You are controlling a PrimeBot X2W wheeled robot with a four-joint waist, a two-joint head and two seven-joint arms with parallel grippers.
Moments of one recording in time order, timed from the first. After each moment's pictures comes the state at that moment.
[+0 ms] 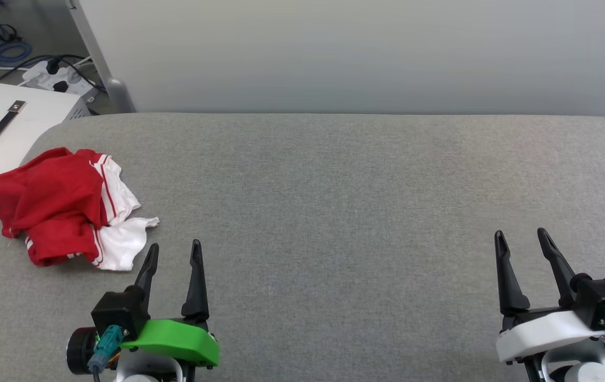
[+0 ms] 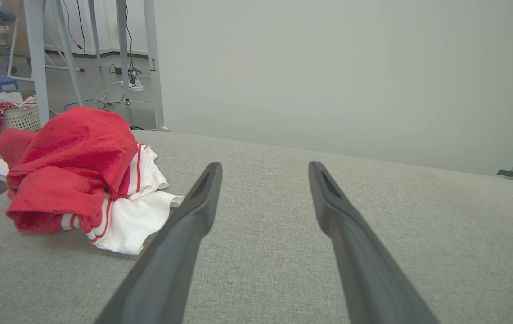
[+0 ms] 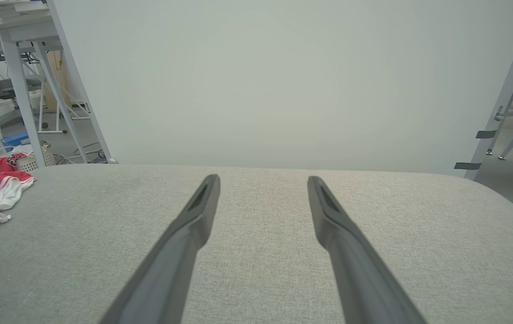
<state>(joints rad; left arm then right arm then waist) 0.01 0.06 -0.06 0.06 -0.21 0.01 -0.21 0.02 -0.05 -0.03 0.02 0.12 0.13 -0.21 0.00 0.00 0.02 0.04</state>
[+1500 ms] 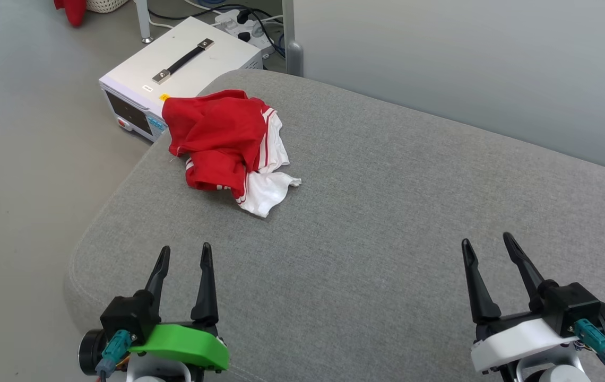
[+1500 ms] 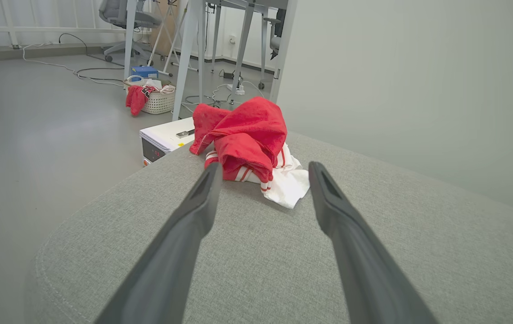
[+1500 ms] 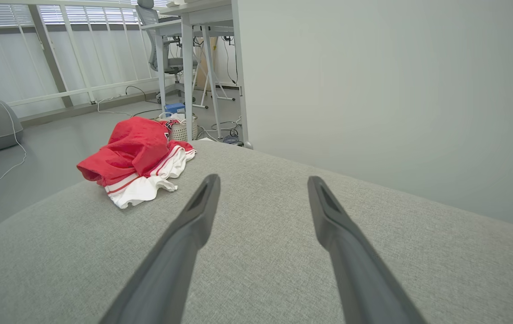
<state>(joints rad) 0.01 0.06 -0.10 0.10 -0.25 -0.01 -0.26 0.01 -0.05 0.06 0.06 0.11 0.13 -0.25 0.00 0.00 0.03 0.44</state>
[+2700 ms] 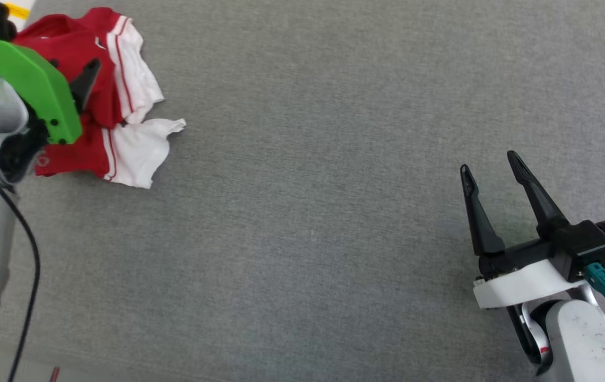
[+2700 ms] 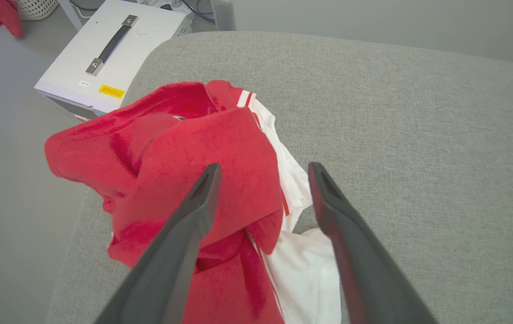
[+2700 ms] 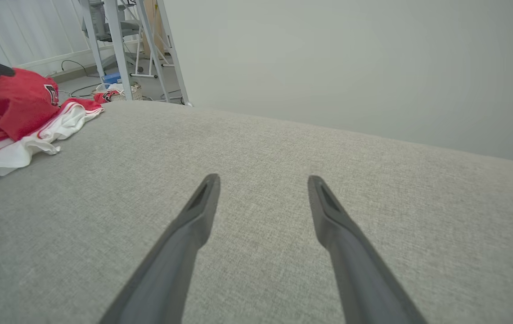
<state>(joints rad) -0.87 0.50 -0.23 0.54 -0.64 -0.13 0.49 -0.17 -0.11 0.12 -0.01 0.06 0.13 -0.26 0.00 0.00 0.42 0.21</state>
